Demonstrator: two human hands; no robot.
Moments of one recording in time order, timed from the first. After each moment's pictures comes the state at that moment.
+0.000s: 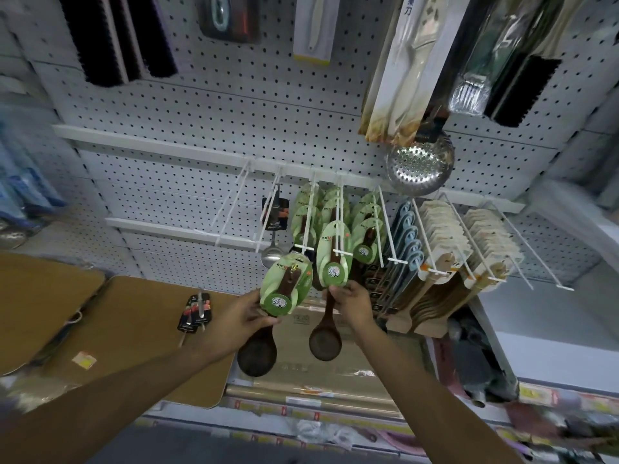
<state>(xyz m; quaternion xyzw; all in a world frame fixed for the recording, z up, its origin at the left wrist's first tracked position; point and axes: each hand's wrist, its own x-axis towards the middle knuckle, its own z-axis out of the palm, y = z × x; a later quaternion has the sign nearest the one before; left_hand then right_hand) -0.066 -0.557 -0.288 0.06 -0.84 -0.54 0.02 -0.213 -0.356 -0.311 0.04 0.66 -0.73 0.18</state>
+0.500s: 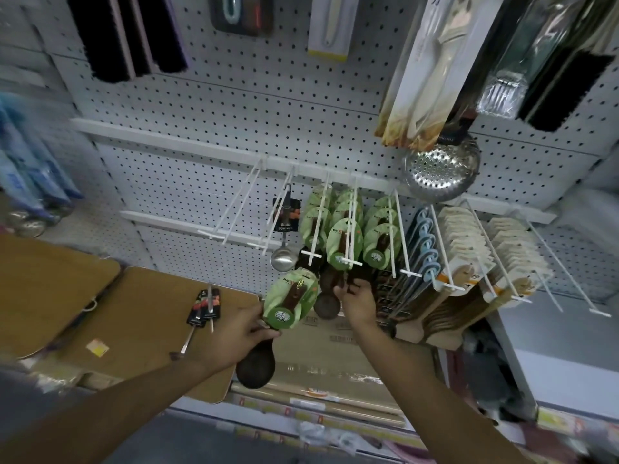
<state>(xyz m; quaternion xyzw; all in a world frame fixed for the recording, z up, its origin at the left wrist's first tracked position) -0.064 -0.563 -0.309 0.09 -0.86 -0.50 0.00 -0.245 -0.370 -0.335 0.06 0.81 -0.57 0.14</state>
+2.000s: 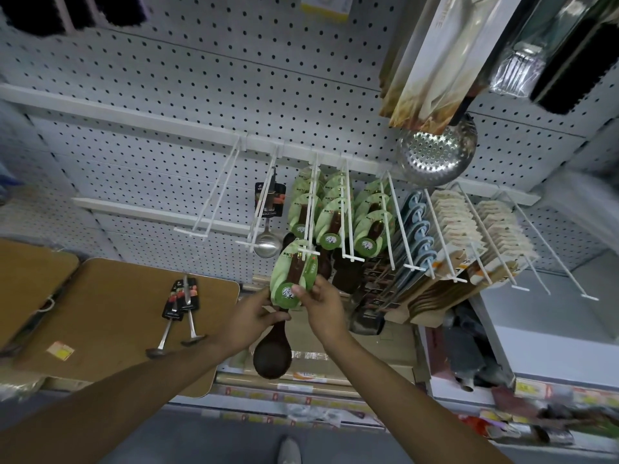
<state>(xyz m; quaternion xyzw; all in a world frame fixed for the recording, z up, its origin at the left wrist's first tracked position) -0.123 -0.562 -0.358 0.08 -0.81 -0.58 0.00 -0.189 -0.407 -0.318 -0.10 0.71 -0.68 0.16</state>
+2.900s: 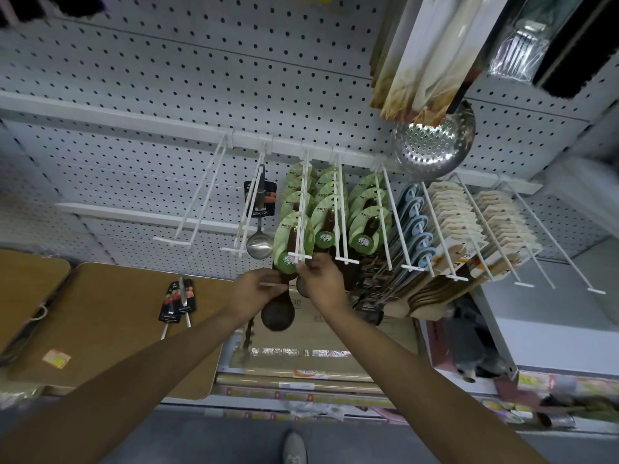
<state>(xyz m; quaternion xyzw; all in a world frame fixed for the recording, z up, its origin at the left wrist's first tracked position) -0.181 -0.572 -0.353 0.17 -0.83 -0.53 -0.01 -0.234 -0.417 -0.298 -0.06 0.82 -0.55 0.13</state>
